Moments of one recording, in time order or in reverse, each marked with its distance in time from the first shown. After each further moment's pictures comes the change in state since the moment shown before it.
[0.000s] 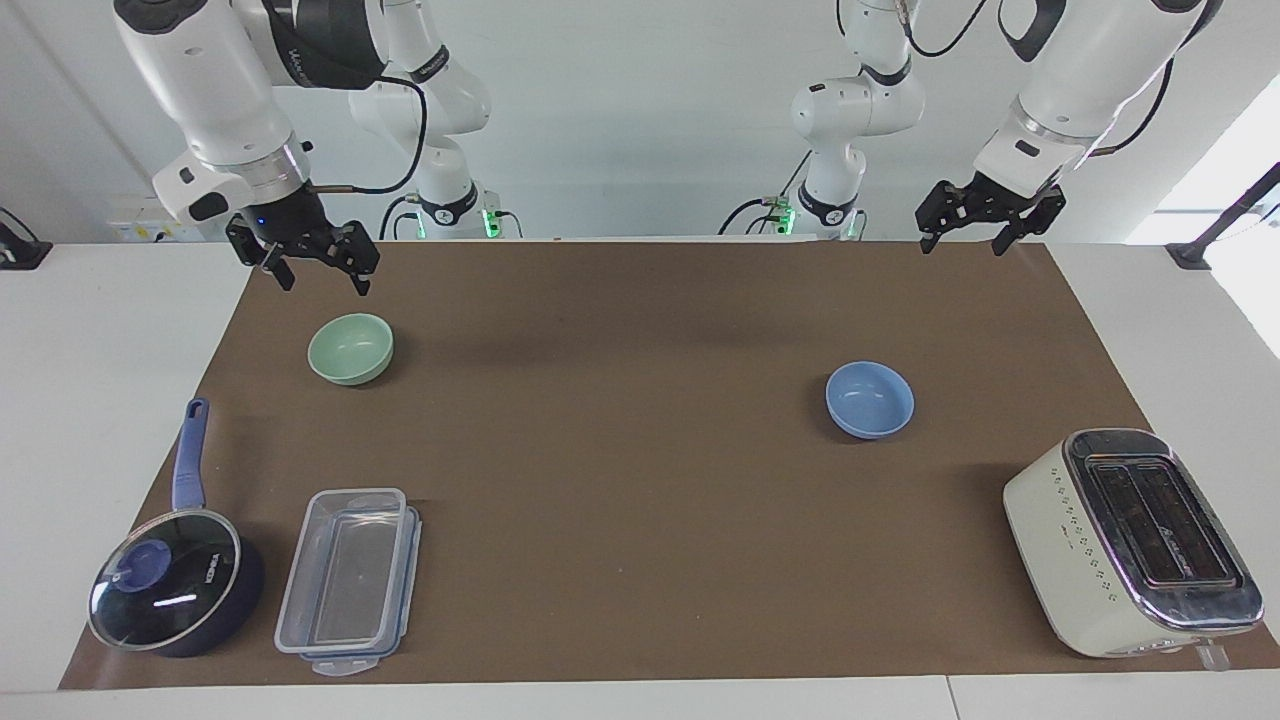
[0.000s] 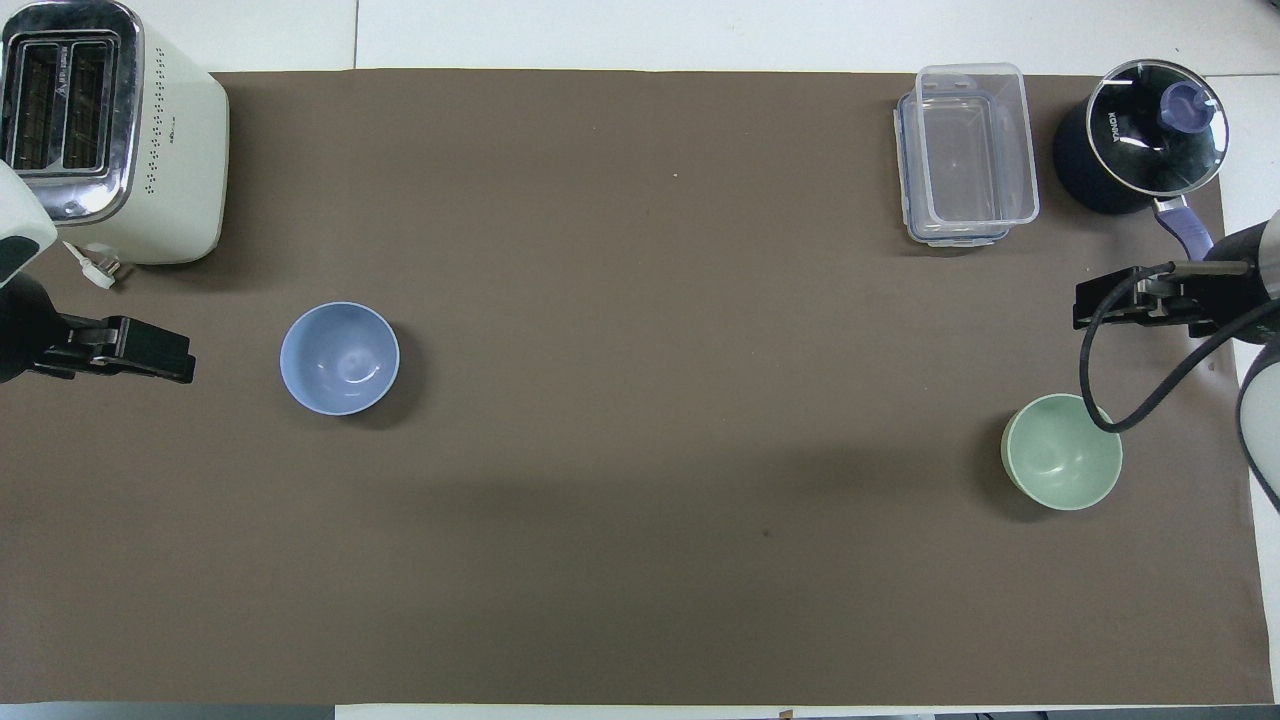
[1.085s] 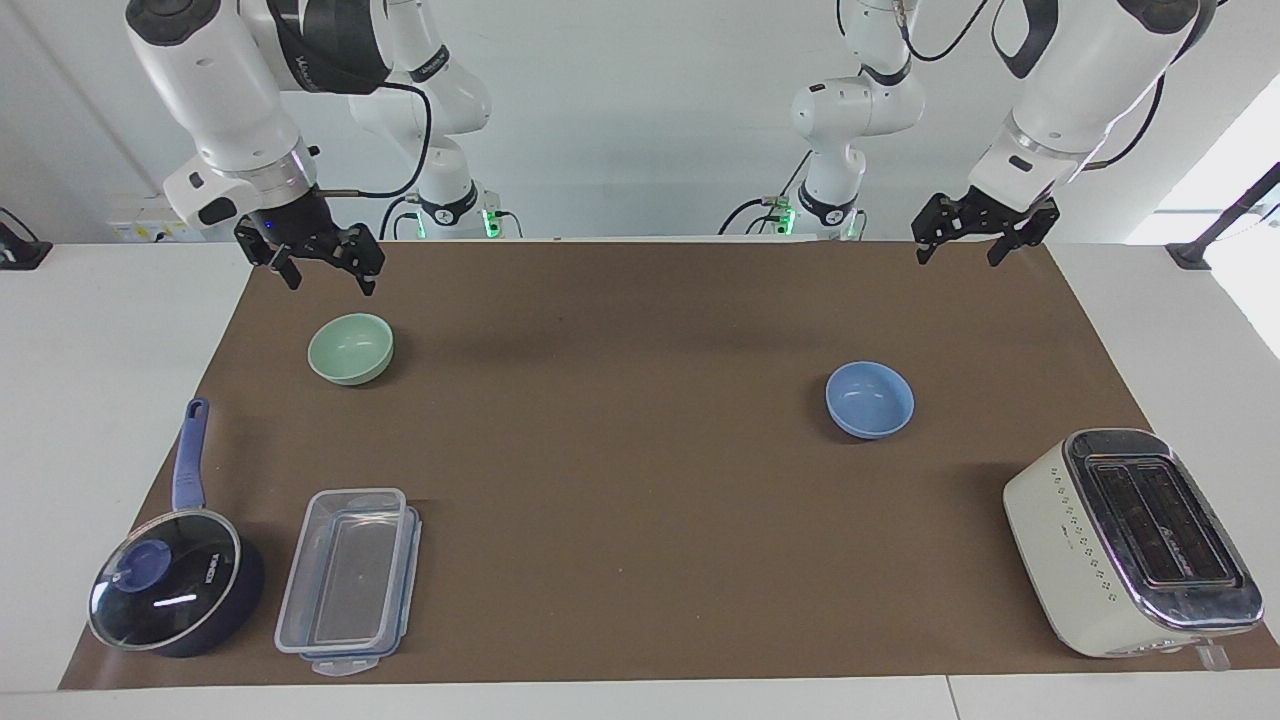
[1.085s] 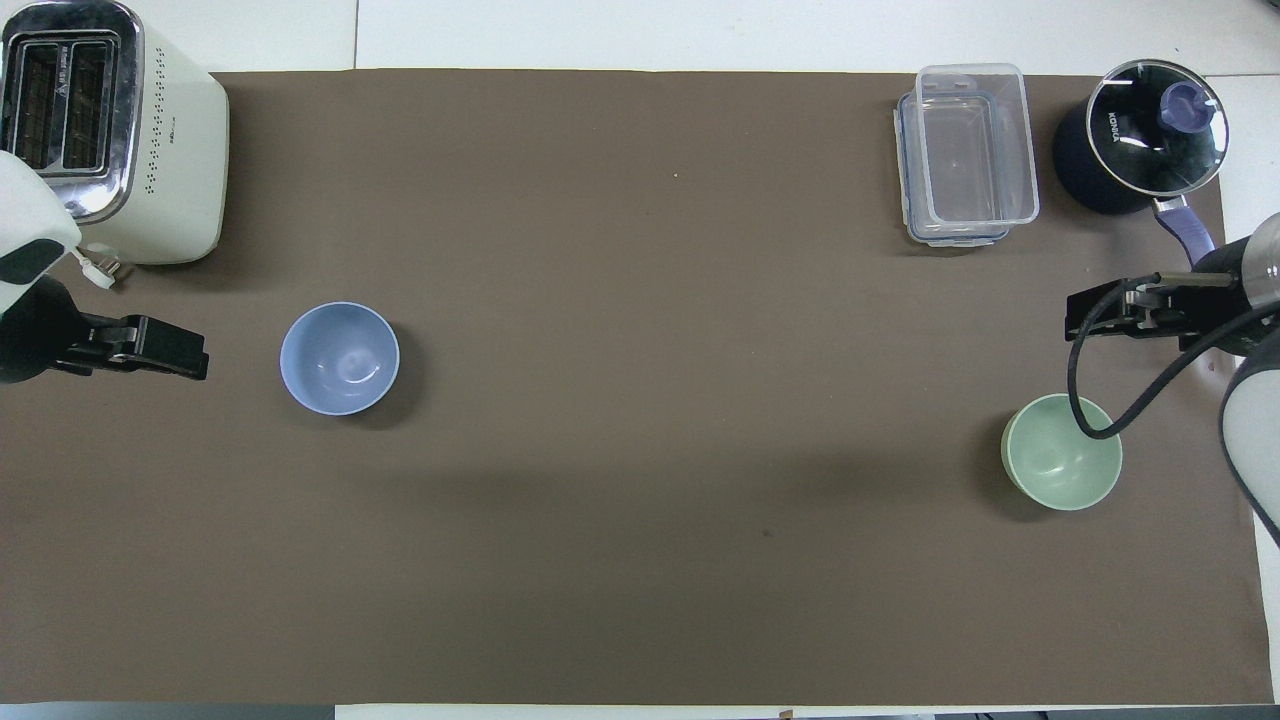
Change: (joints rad) left arm 0.004 0.002 -0.001 -0.081 0.000 0.085 0.002; right arm -0.001 -0.021 0.001 -0.057 0.000 0.011 0.021
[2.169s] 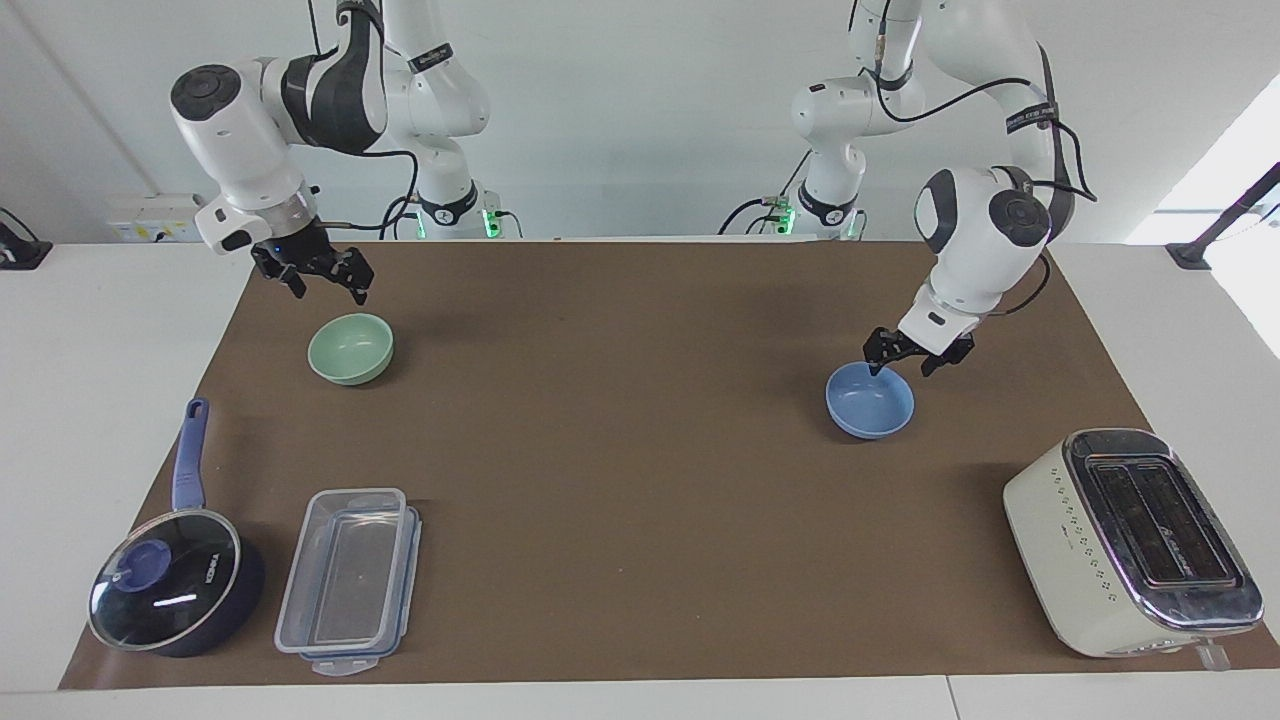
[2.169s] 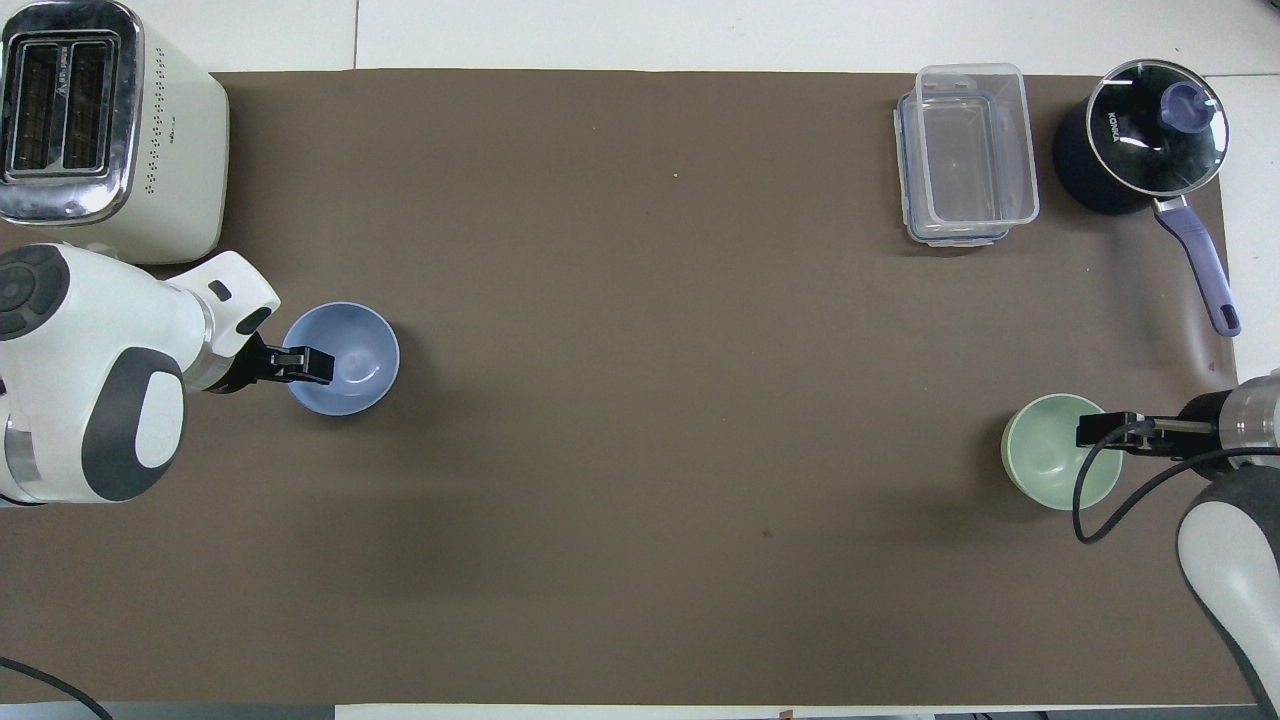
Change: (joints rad) left arm 0.002 0.135 0.002 -0.441 0.000 0.621 0.000; right arm -0.188 -0.215 -0.013 -0.565 0.000 0.355 -0.136
